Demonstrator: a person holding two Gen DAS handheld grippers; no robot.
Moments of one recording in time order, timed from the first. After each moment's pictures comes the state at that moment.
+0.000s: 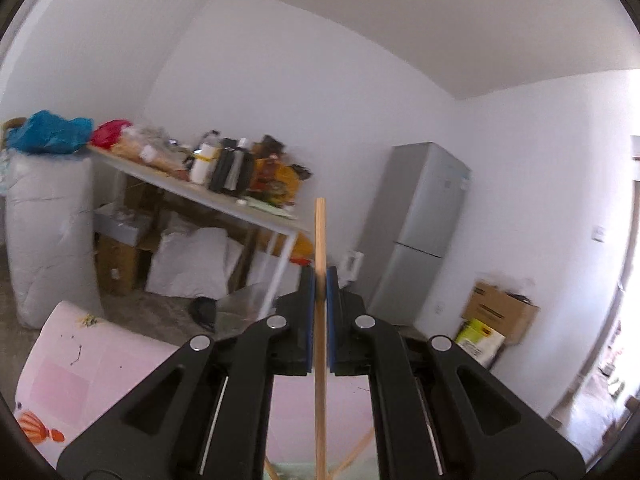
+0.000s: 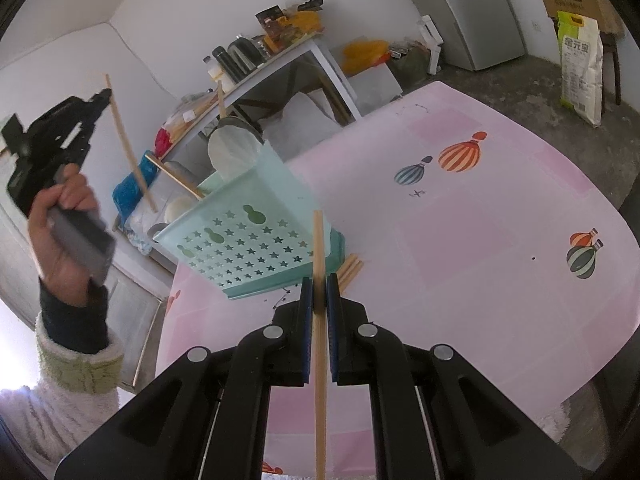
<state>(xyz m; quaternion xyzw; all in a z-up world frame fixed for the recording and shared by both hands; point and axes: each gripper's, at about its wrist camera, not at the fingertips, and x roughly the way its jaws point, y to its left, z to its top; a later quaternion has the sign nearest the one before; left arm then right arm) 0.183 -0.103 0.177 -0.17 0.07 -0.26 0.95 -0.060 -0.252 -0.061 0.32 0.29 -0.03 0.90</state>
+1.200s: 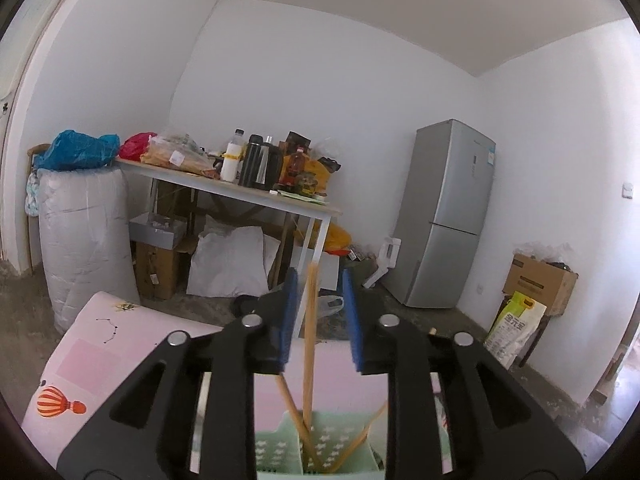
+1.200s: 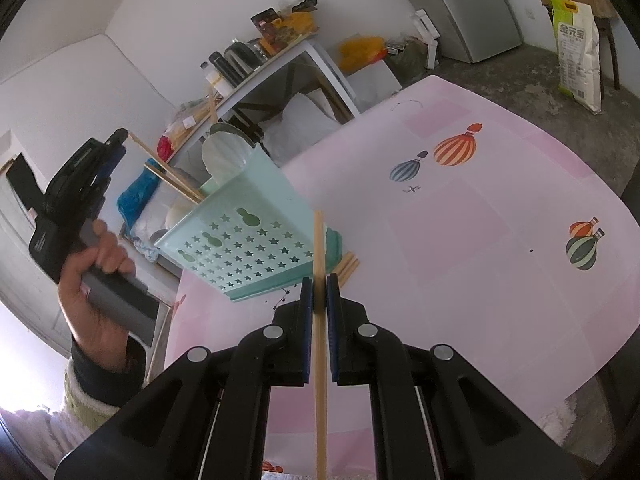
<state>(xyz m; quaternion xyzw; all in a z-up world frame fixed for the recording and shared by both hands) 0.143 -0.120 0.123 -0.11 0.07 -0.21 0.97 -0.064 -0.261 -0.067 0.34 0.29 -0.02 0.89</state>
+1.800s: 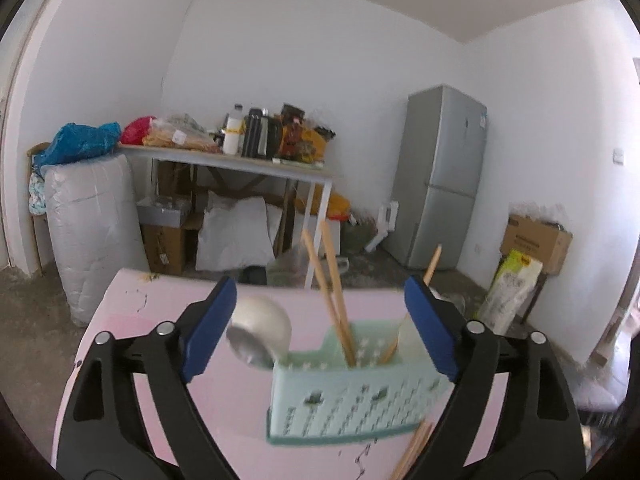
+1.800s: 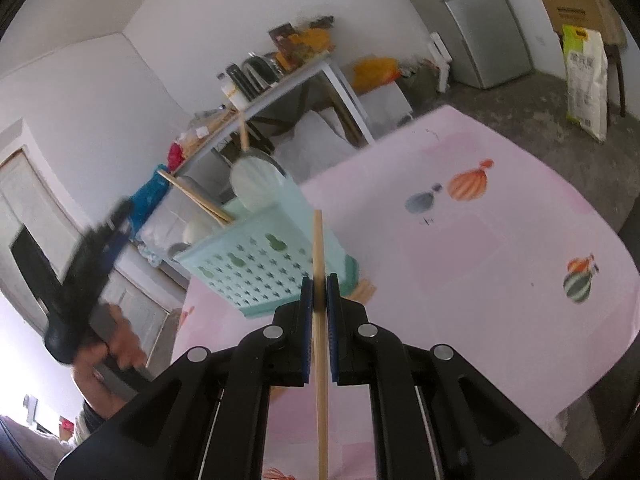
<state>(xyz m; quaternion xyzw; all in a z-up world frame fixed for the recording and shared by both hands) 0.103 -0.070 0.088 -0.06 0.13 -0.23 0.96 -0.067 -0.252 -0.034 0.31 0.25 -0.02 0.92</state>
